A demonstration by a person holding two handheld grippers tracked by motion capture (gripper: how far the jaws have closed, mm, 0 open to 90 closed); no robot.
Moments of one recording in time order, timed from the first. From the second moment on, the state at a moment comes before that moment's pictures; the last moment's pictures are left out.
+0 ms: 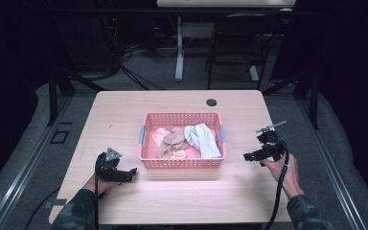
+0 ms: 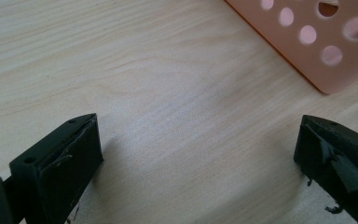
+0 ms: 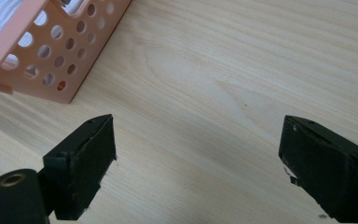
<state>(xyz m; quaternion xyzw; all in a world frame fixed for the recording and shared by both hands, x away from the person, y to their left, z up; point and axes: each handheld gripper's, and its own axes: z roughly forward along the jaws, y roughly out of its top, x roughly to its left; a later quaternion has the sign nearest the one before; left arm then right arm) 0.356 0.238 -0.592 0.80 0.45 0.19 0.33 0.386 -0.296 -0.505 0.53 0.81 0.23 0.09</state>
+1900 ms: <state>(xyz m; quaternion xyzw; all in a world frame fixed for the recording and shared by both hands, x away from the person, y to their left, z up) 0.356 0.238 -0.592 0.80 0.45 0.19 0.33 0.401 -0.235 -0.439 0.45 0.85 0.25 0.10</state>
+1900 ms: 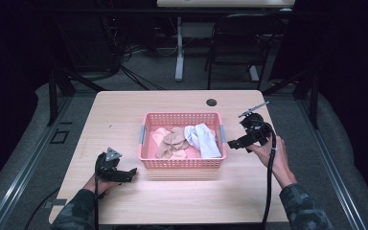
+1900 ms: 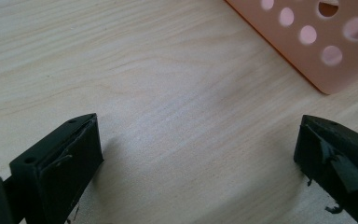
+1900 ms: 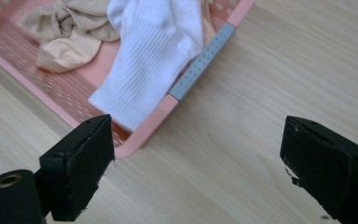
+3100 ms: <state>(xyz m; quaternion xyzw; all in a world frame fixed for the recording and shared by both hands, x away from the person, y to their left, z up) 0.356 0.237 -0.592 0.80 0.45 0.19 0.33 0.468 -0.139 -0.467 0.42 0.88 0.21 0.06</state>
